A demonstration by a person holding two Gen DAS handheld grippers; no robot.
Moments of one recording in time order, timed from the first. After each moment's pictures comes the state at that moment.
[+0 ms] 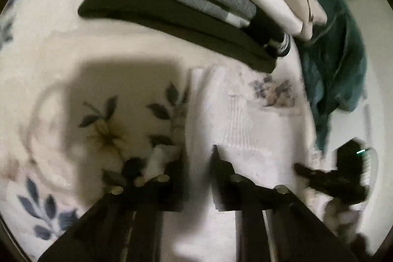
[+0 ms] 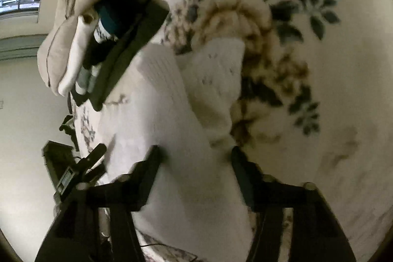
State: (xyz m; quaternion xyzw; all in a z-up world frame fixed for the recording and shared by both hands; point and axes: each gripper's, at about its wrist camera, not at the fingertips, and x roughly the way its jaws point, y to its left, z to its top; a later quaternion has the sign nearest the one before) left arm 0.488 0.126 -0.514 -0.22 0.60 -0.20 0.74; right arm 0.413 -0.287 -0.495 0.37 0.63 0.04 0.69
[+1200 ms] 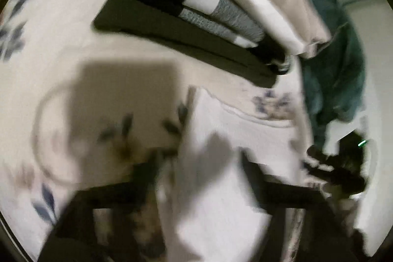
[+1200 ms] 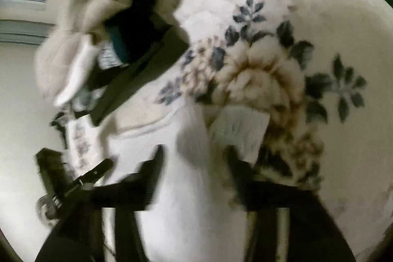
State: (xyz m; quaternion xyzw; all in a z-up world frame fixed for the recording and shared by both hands) left arm 0.486 0.159 -0.503 -0.28 0.60 -0.19 0.73; right arm 0.469 -0.288 -0.479 0.32 0.61 0.06 0.72
